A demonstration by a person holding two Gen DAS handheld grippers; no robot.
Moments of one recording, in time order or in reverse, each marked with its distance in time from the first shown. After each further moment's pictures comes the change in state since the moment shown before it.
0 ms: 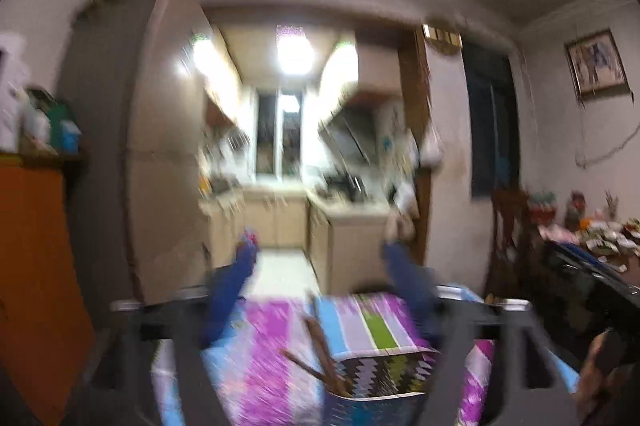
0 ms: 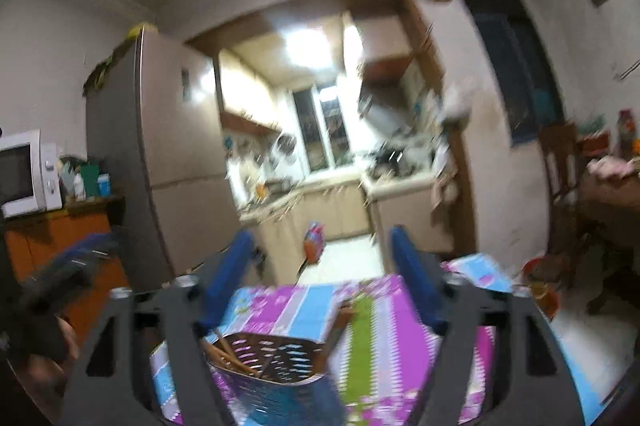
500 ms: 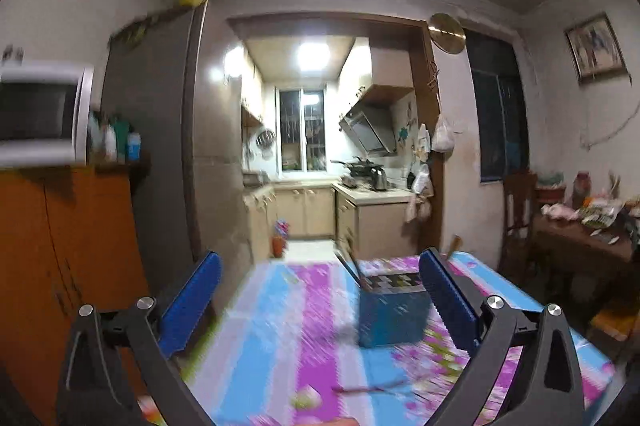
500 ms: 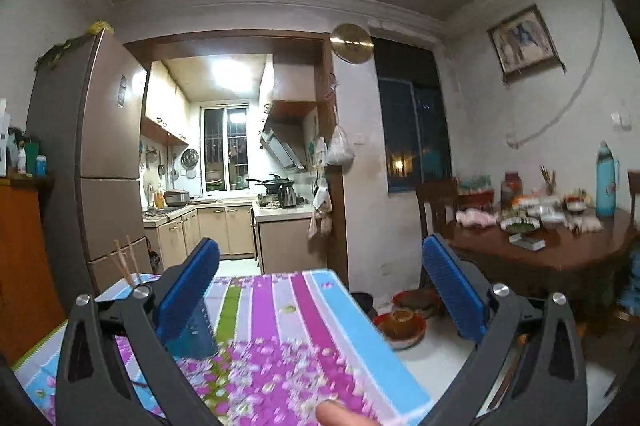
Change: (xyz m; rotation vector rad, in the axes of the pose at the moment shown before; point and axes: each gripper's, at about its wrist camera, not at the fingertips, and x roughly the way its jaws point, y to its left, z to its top) left arm -0.207 0.005 -0.016 0.012 0.099 0.052; right arm -0.207 -0.014 -0.019 -0.133 -0.062 -0.386
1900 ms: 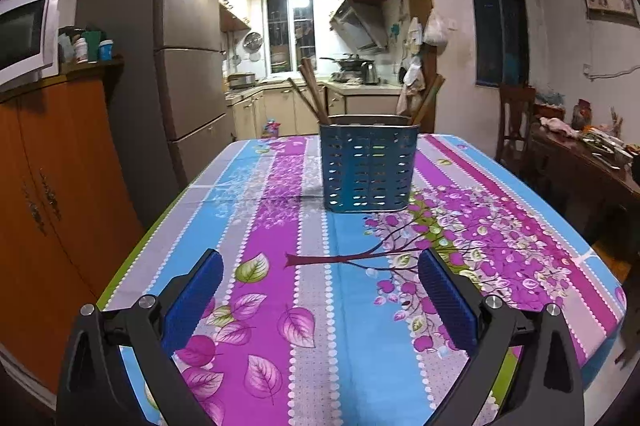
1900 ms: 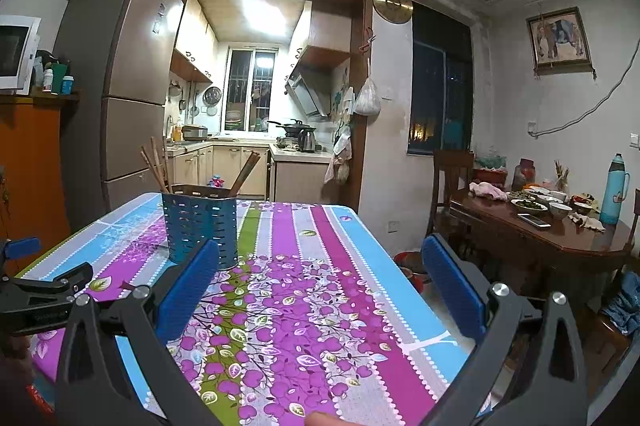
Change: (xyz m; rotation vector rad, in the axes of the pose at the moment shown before) left arm 0.046 -0.052 -0.113 0.058 0.367 0.026; right arm -0.016 0.043 -0.068 -0.175 0.164 0.054
